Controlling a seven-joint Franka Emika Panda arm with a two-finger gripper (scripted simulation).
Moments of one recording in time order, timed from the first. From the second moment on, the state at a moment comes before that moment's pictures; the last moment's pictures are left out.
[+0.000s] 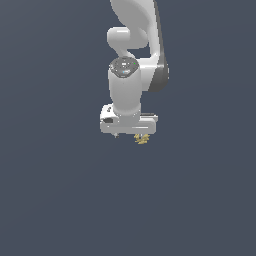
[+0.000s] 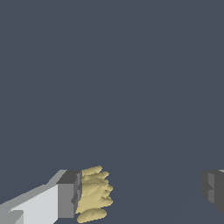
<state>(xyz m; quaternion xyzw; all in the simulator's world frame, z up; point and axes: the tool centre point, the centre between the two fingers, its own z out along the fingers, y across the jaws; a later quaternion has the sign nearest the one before) 0.001 0.003 0.174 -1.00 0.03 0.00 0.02</state>
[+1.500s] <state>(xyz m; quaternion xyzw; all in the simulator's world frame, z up) -0.042 0.044 0.130 -0.94 0.34 0.00 0.01</state>
